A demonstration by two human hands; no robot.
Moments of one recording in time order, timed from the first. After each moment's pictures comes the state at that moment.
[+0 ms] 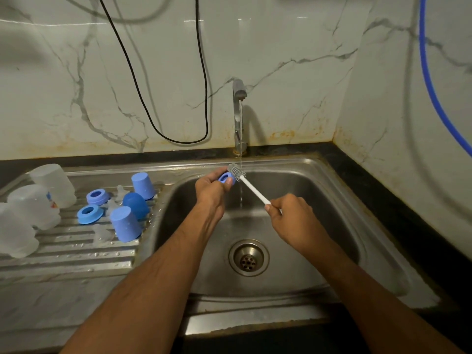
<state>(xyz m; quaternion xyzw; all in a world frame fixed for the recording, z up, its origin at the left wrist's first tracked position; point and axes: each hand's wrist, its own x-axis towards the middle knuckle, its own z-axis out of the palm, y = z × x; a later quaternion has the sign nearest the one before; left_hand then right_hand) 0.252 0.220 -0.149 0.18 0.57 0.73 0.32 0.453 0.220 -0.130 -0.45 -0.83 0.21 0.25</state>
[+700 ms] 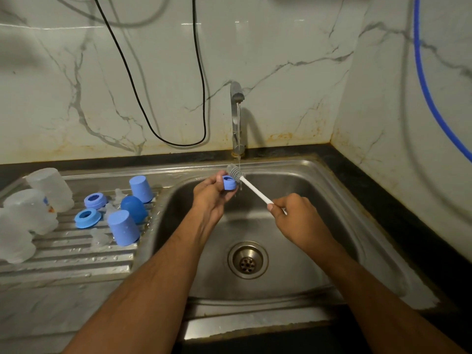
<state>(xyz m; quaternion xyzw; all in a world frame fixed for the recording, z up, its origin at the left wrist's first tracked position) 0.252 0.217 -0.145 0.11 0.46 0.77 0.43 0.458 0.233 -0.137 -0.46 -0.81 0.22 0.27</state>
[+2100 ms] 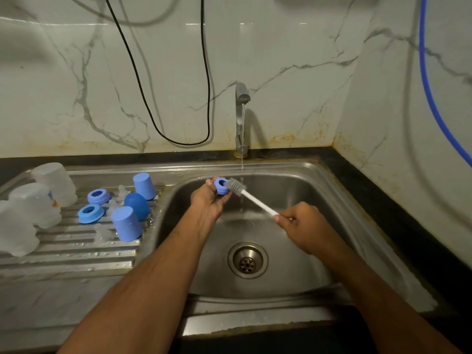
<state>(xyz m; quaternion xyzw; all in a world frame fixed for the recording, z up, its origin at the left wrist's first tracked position) 0.230 0.226 -0.157 -0.01 0.41 0.78 0.47 0.477 0.241 -0.147 -0.44 -0.84 0.24 0.22</state>
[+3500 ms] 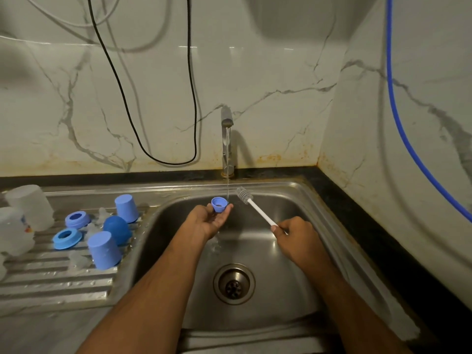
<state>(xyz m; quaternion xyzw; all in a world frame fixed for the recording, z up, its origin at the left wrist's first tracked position) 0.244 0.240 -0.150 -0.09 0.33 0.74 0.57 0.476 0.265 -0.149 -0.53 -0.78 0.21 0.27</state>
